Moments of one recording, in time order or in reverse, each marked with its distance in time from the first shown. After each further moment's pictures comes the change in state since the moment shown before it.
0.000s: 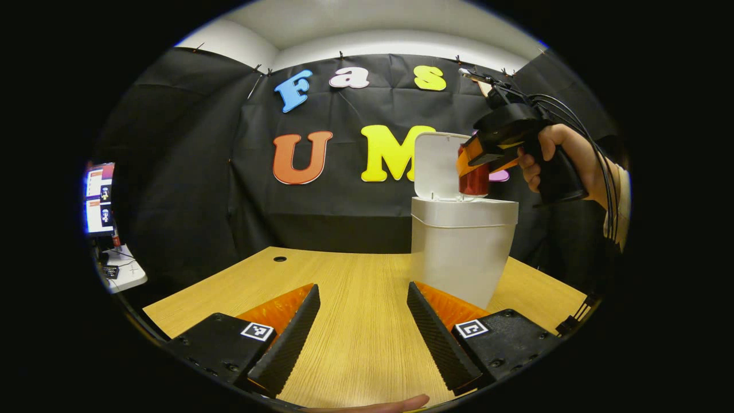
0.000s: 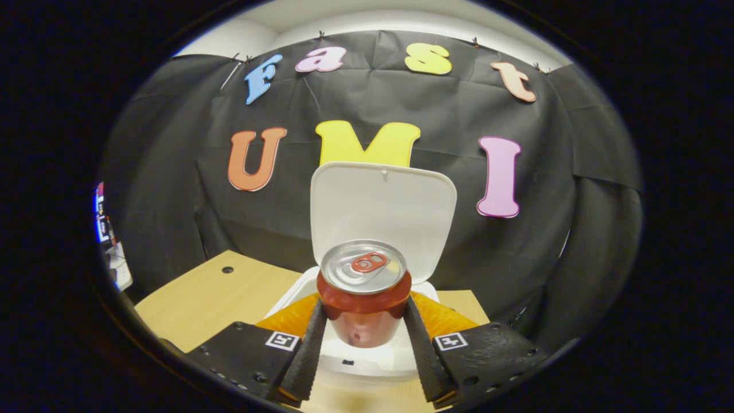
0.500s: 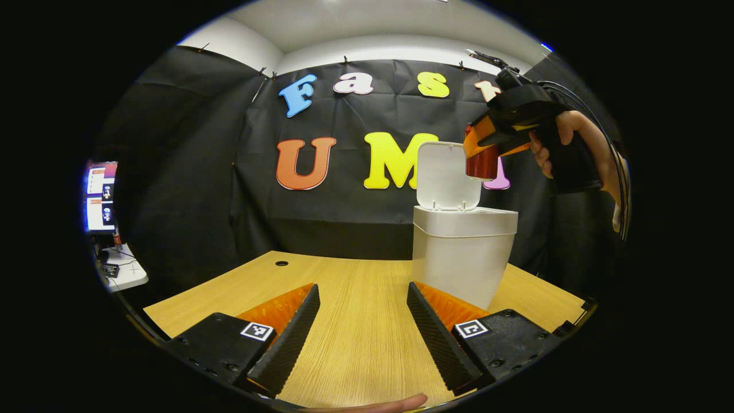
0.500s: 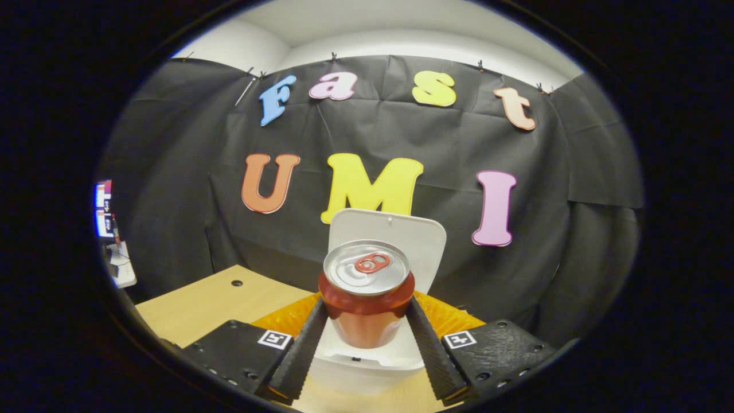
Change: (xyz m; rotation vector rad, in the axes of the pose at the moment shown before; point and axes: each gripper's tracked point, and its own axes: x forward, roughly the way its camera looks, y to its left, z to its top) left arm -0.006 0.006 0.011 -0.016 -0.028 0.007; right arm -0.049 0.007 0.036 -0.008 -0.093 0.015
